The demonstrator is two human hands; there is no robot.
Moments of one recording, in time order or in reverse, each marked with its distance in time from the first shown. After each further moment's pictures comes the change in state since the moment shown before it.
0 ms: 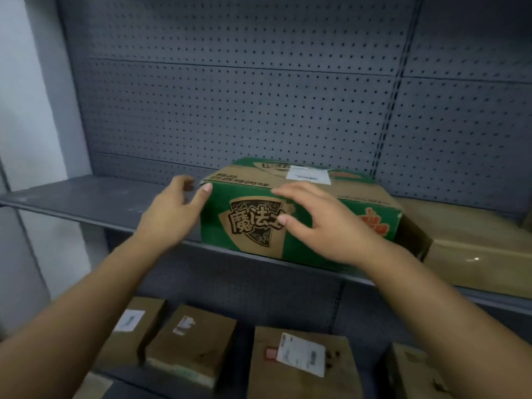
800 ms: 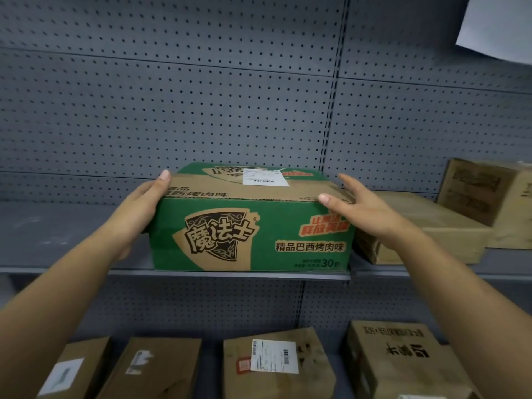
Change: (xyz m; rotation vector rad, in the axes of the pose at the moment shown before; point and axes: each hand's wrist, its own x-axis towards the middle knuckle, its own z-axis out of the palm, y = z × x) left_hand 0.076 -0.002 0.037 -0.649 -0.407 -0.120; right_hand -0.037 0.073 -0.052 0.320 0.219 0.775
